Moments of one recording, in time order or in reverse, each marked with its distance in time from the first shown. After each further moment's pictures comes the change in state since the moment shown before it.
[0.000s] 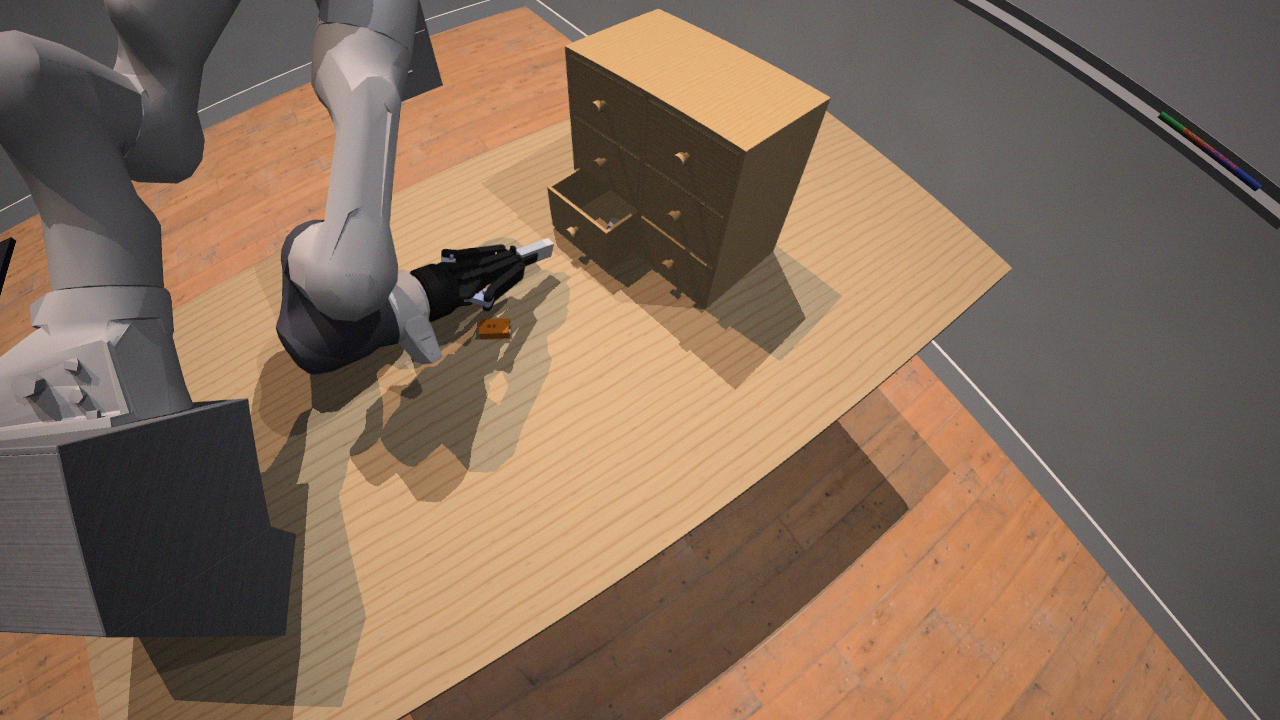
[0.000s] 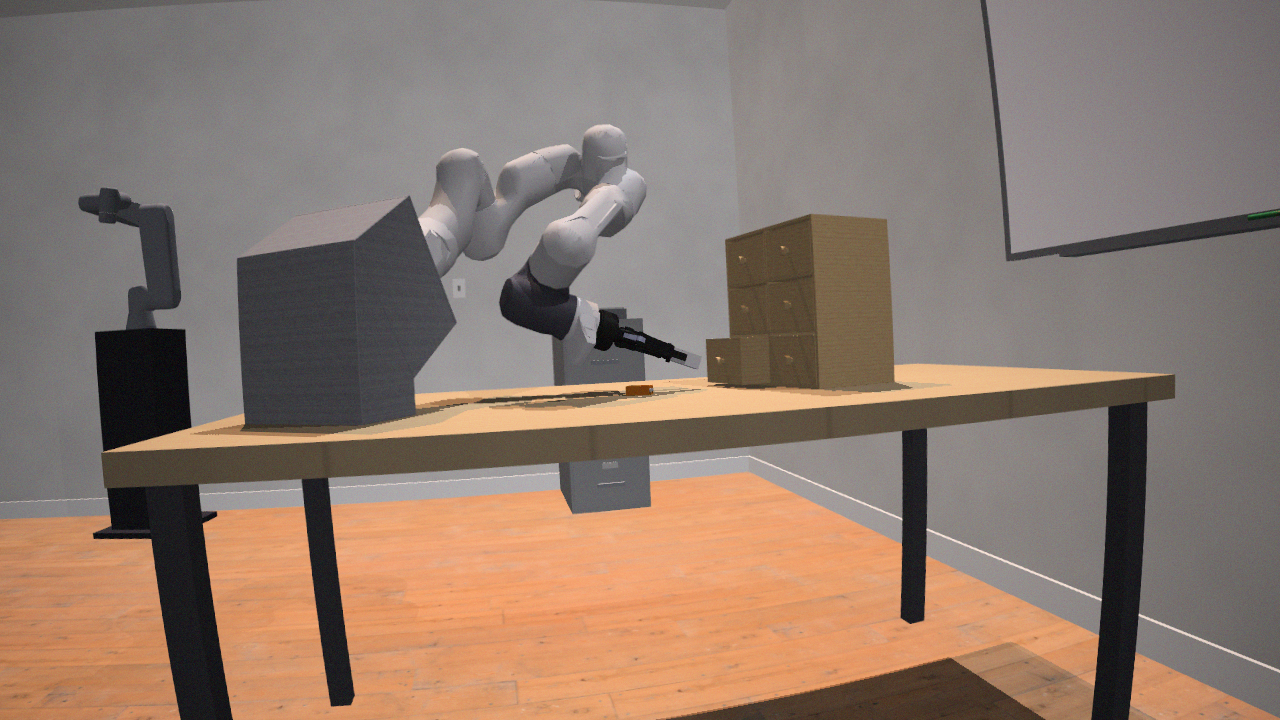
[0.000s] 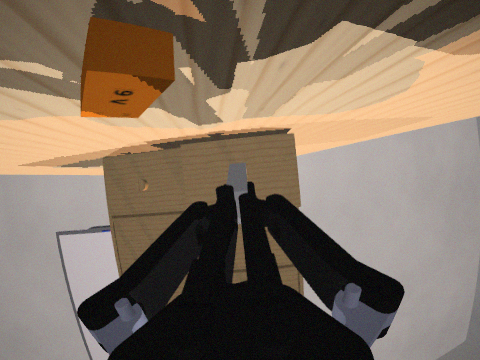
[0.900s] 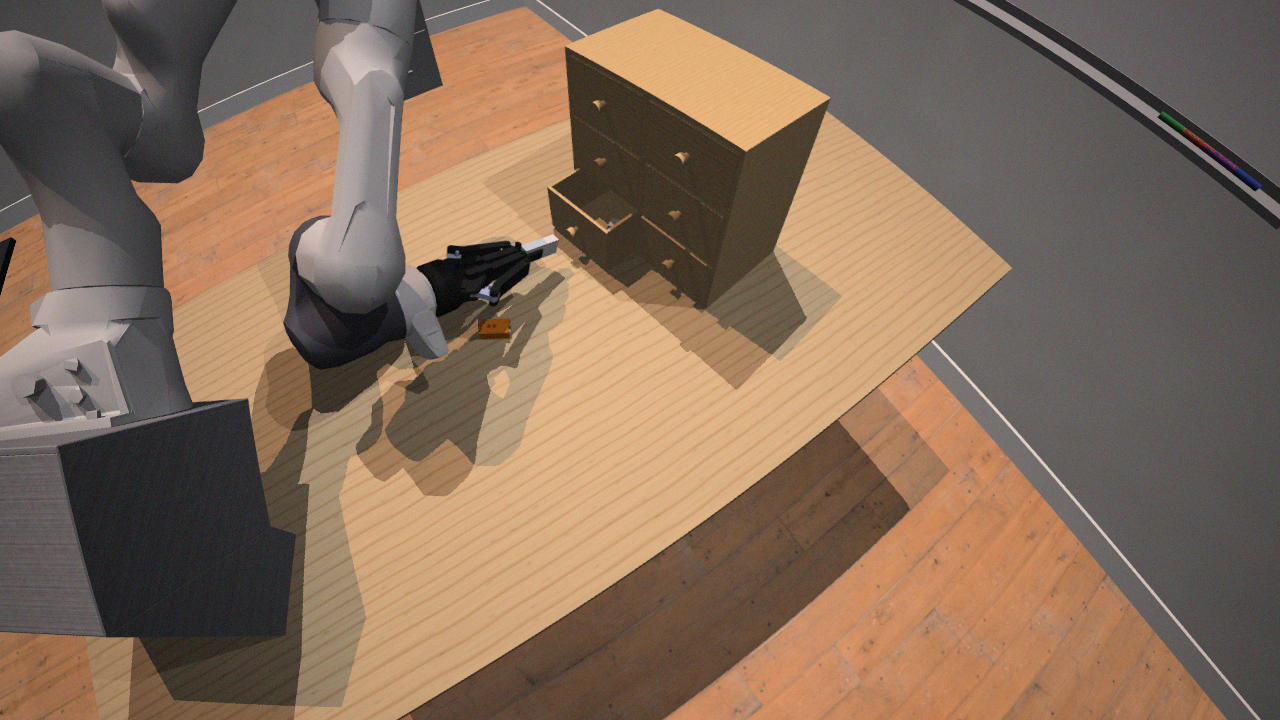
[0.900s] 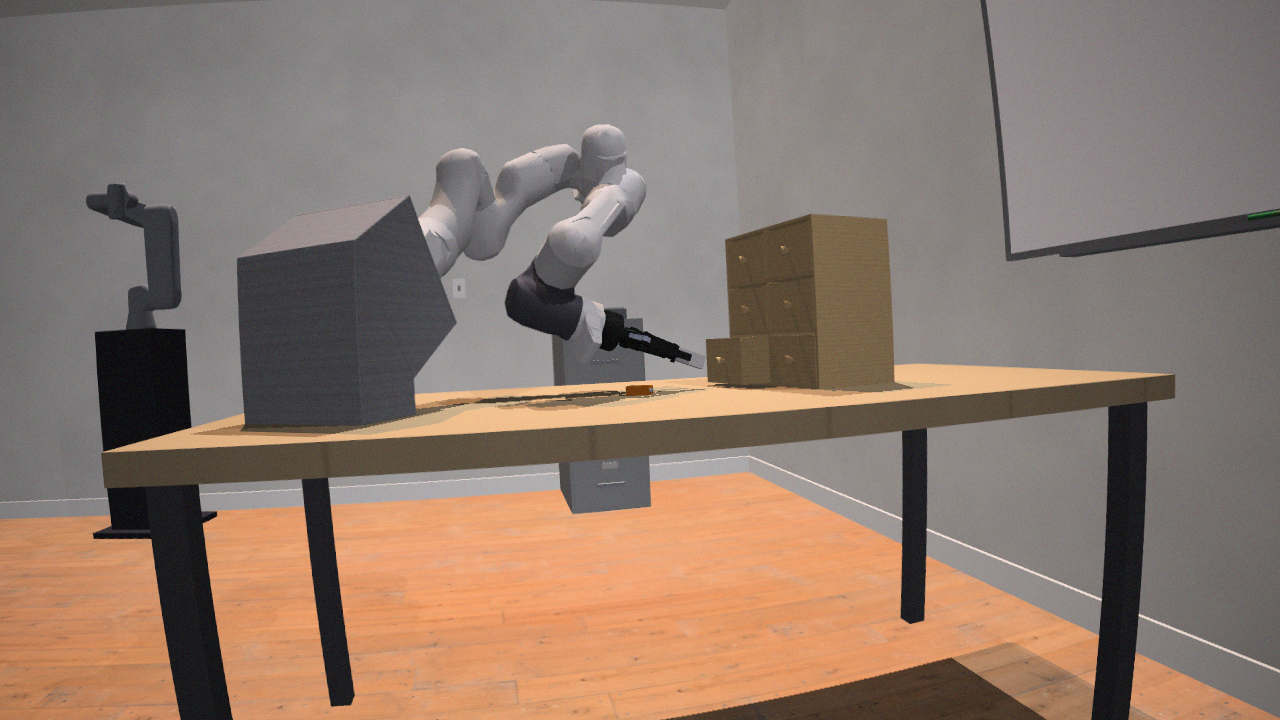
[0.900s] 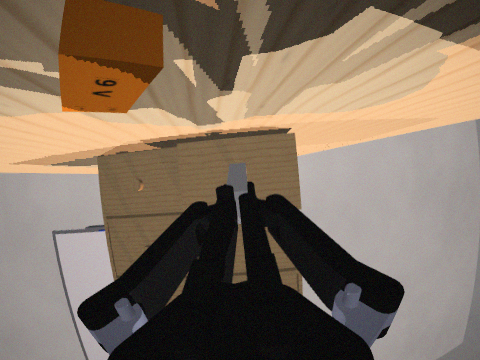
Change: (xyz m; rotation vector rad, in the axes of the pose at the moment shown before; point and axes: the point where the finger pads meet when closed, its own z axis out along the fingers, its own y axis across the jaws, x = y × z) arm -0.003 0.001 0.010 -0.003 -0.001 -0.011
